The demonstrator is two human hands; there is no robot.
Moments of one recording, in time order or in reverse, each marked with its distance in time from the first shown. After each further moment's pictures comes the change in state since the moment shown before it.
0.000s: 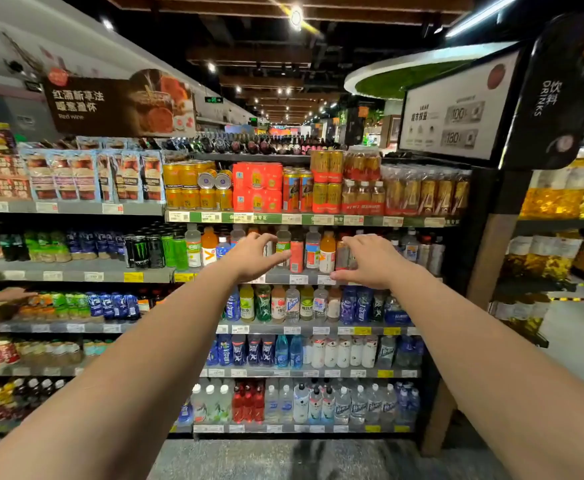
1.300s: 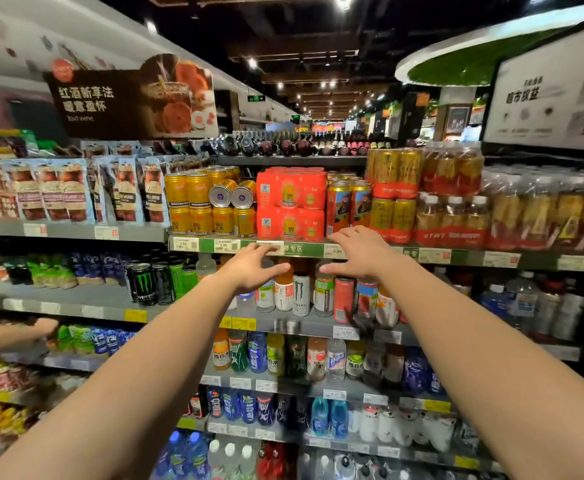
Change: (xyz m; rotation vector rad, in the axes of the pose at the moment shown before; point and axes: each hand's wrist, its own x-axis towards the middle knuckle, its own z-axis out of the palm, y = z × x) left_hand 0.286 -0.168 0.009 0.121 0.007 -0.156; right_hand 0.368 0.003 0.087 0.027 0.001 -0.185
